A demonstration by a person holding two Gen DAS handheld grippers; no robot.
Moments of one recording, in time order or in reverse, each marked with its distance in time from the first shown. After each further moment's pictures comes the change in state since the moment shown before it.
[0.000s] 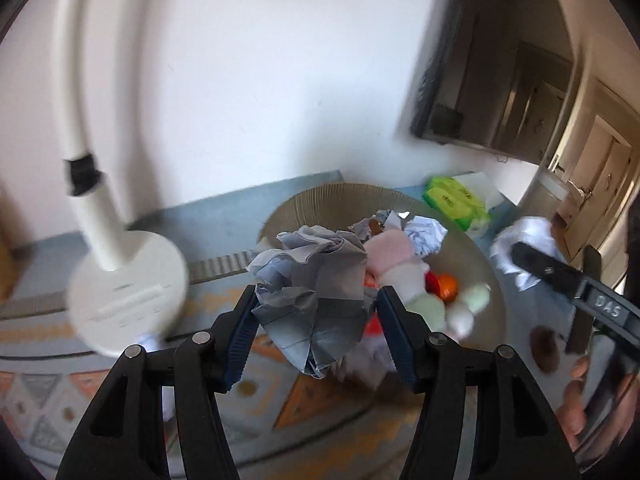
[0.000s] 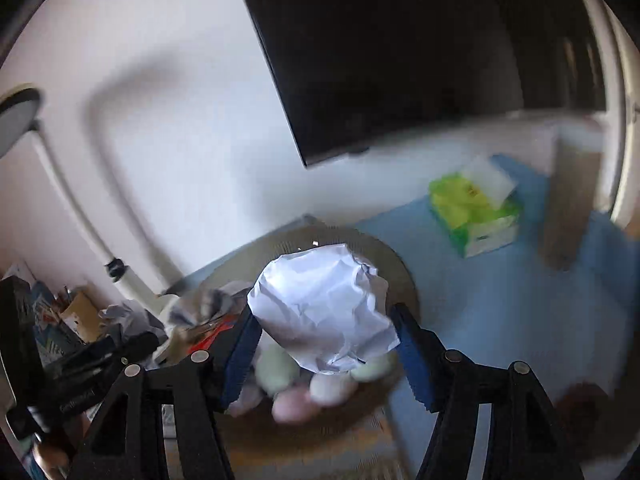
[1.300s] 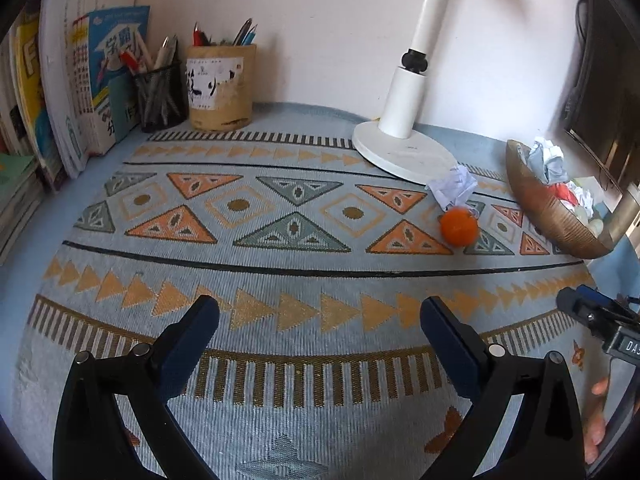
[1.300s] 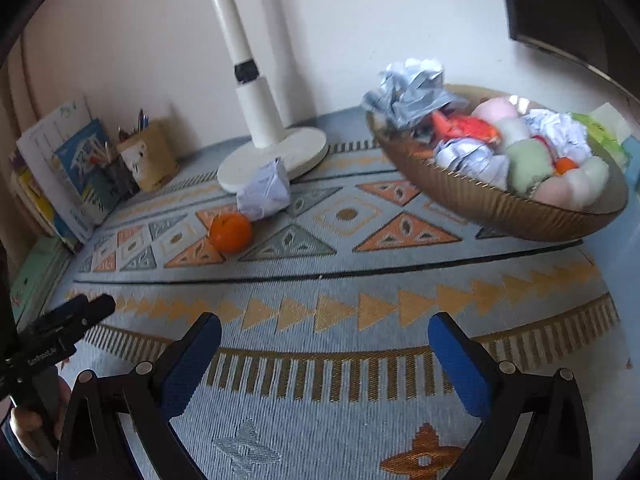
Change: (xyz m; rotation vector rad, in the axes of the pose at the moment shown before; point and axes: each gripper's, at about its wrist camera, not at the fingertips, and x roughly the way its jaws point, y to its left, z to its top) left arm -0.154 0.175 -0.192 -0.253 -0.020 0.369; right arm 0.018 0.165 -0.177 -0.260 0.209 0.137
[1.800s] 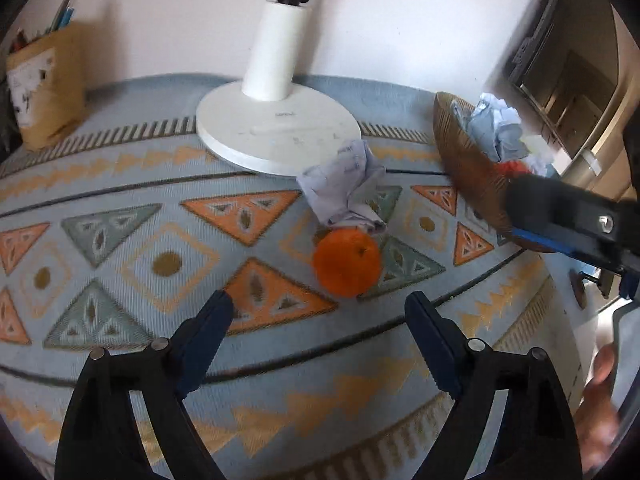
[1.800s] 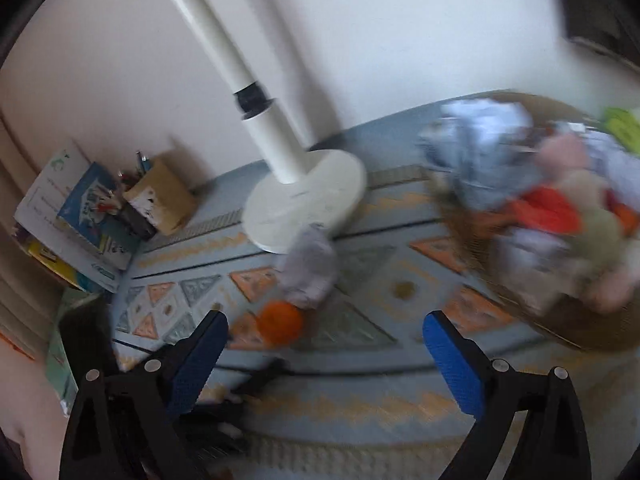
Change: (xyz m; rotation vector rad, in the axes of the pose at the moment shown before) left arm 0.085 -0.078 0.059 0.132 0.185 -0.301; right arm 0.040 0.017 0.095 0.119 0.110 0.123
